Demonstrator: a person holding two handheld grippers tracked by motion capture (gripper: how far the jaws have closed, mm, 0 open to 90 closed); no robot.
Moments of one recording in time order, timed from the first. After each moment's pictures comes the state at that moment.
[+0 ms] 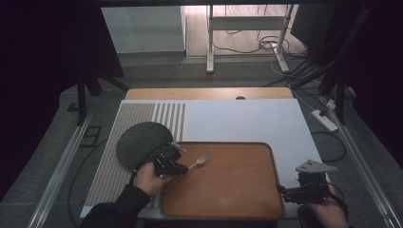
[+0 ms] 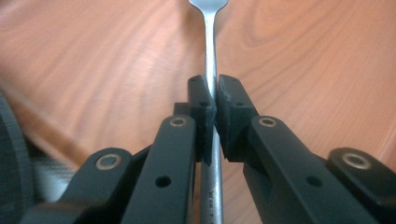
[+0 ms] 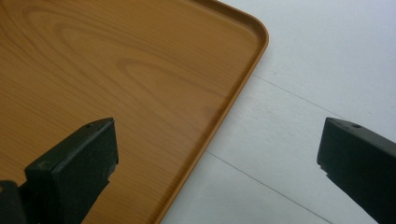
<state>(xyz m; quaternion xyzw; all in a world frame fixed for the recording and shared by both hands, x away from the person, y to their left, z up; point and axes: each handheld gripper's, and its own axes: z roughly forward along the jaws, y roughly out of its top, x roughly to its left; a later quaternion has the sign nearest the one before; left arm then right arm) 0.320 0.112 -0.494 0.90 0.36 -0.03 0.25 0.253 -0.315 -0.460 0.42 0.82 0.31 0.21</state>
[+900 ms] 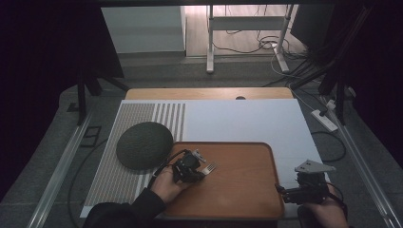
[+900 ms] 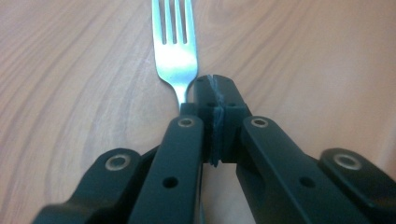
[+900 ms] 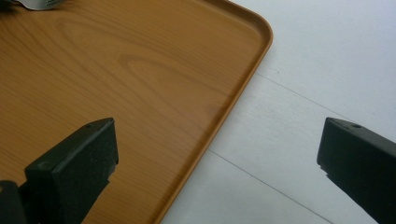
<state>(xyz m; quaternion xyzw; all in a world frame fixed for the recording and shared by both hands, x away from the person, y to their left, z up) 0.311 0.055 -0.507 0.93 0.29 -0.01 0.23 0.253 -0.313 -0.461 0.42 0.83 0.31 0.21</state>
